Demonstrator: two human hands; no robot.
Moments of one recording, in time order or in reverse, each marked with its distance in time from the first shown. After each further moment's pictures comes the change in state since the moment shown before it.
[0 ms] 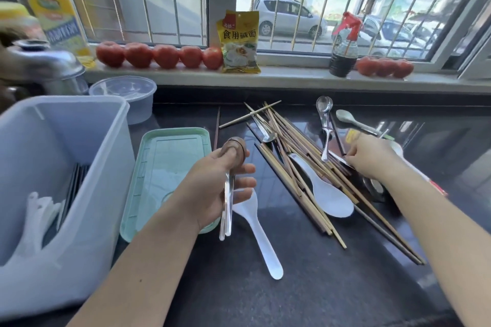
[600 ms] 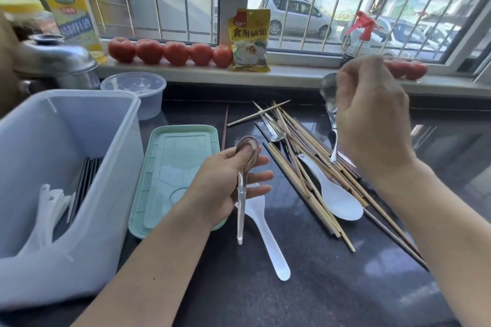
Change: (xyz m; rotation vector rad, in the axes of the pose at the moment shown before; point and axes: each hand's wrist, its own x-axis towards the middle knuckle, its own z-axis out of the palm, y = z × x) left_hand 0.004 -0.007 0.001 -0.050 0.009 0.073; right_hand -0.084 -0.094 -0.081 0.579 0.855 -0.525
